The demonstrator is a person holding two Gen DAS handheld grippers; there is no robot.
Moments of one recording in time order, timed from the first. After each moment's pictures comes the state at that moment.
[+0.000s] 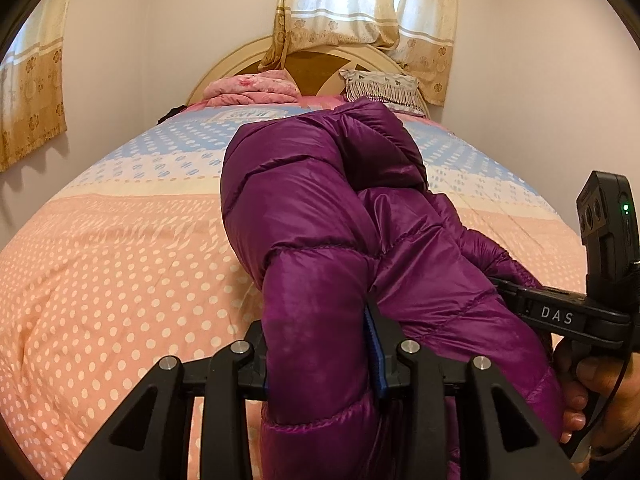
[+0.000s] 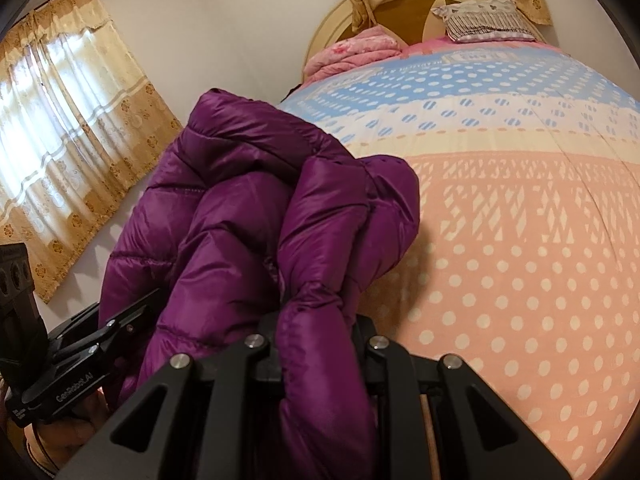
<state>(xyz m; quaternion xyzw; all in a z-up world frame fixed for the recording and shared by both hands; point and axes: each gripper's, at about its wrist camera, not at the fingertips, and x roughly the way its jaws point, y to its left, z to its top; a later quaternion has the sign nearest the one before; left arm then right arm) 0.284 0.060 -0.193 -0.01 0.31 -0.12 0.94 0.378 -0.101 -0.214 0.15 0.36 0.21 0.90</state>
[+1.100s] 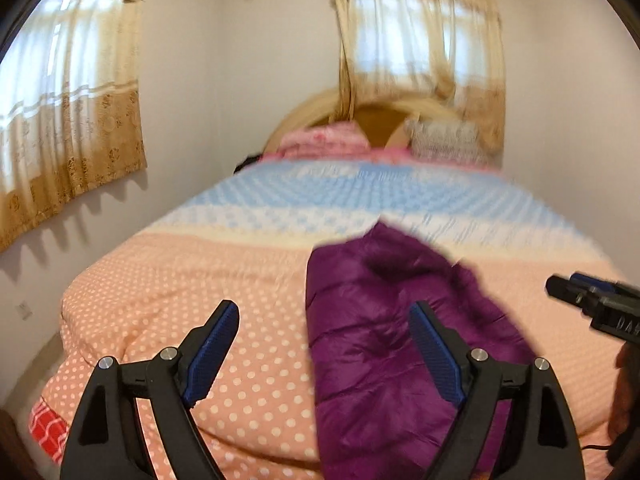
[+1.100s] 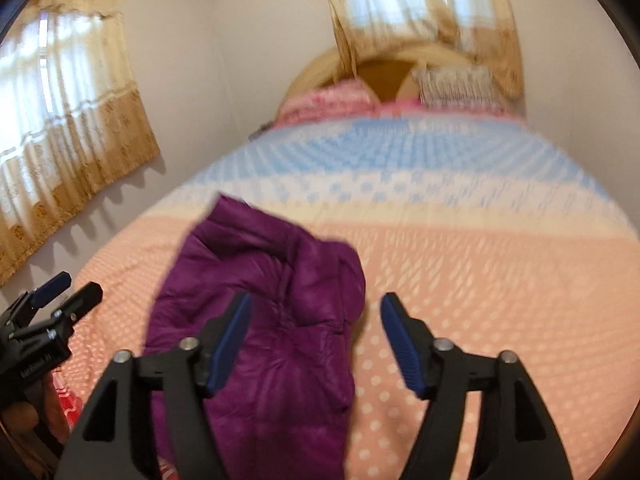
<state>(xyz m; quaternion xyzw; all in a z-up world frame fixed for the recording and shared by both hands) 0.186 0.083 -0.104 -0.01 0.21 0.02 0.98 0.276 -0.110 -0.111 0.05 0.26 0.12 0.96</state>
